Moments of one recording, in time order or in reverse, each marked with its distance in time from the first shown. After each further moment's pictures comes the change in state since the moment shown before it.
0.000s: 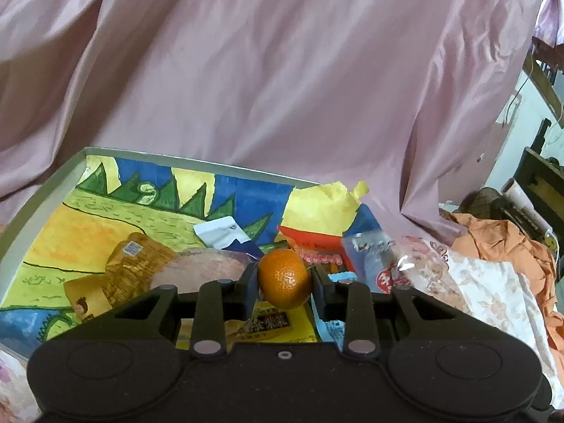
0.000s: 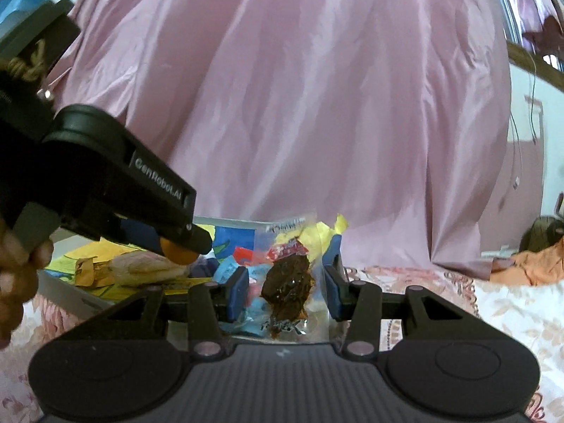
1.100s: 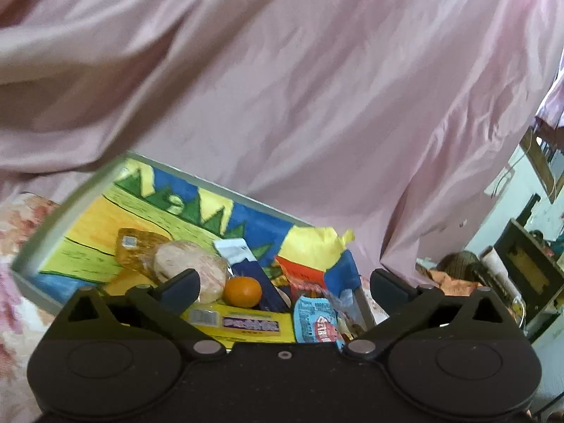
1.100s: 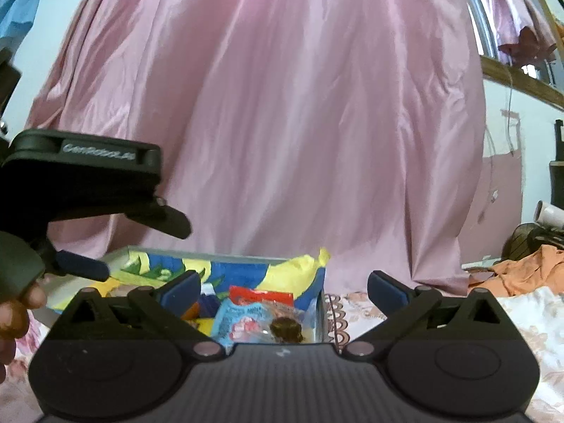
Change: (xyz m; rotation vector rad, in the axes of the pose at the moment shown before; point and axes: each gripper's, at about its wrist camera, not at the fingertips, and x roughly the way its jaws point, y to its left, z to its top) left arm -0.081 0.017 0.003 -0.203 -0.121 -0.036; right arm -0.042 0.002 0.034 0.046 -0.068 -0.047
